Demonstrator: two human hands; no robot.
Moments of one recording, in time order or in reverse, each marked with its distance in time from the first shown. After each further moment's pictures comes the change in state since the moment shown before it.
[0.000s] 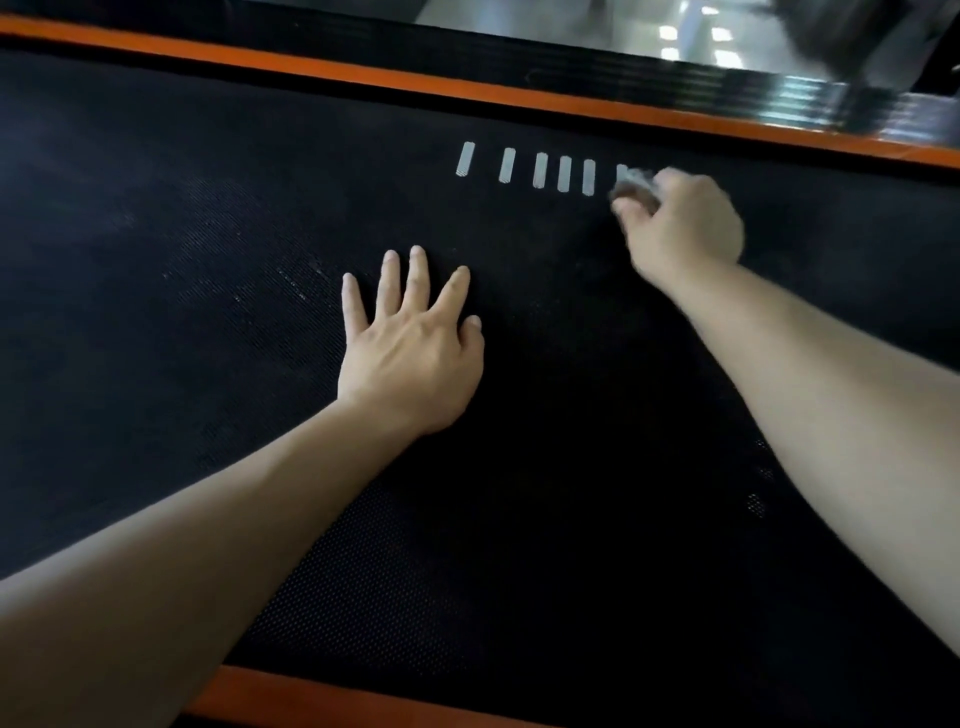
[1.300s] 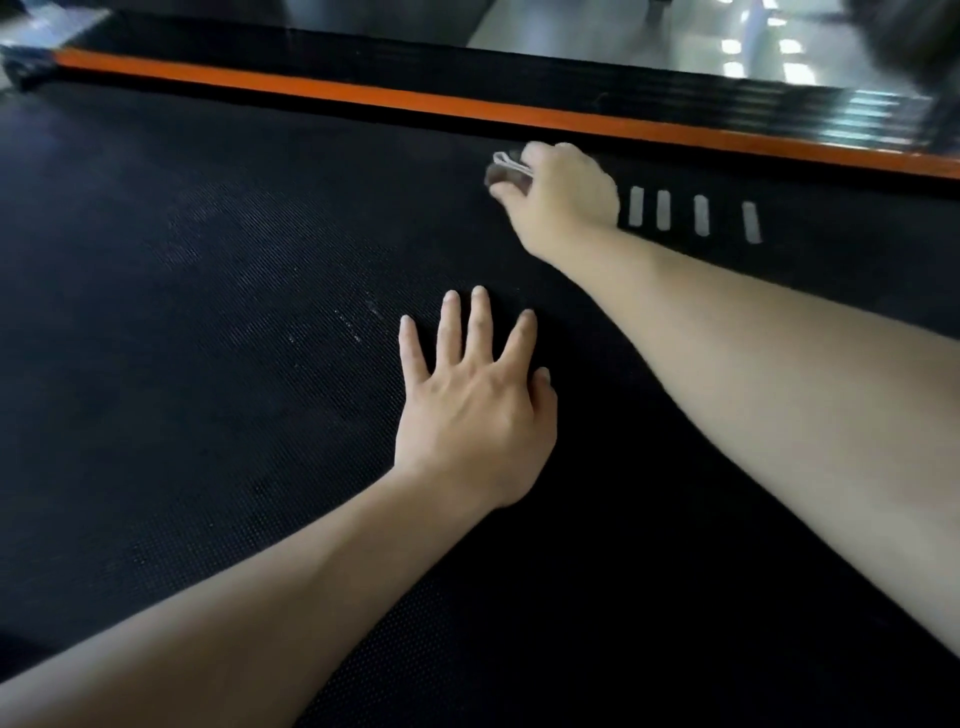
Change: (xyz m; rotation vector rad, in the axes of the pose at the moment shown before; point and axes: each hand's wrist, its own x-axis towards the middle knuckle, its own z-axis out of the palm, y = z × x) left_hand -0.001 0.002 0.001 0.004 0.049 0.027; right_hand 0.052 -0.146 0.069 0.107 -0.083 -0.248
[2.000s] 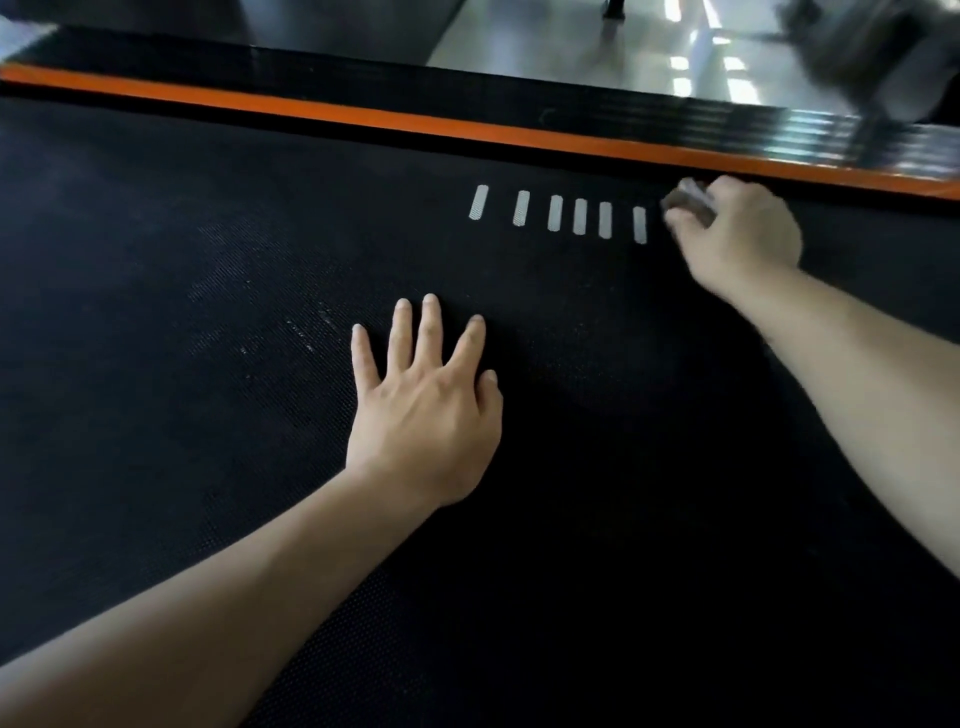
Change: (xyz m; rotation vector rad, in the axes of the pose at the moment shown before) left_hand 0.000 0.000 0.002 0.021 -0.002 -0.012; right_hand -0.048 0.170 -0.081 -0.121 0.092 0.233
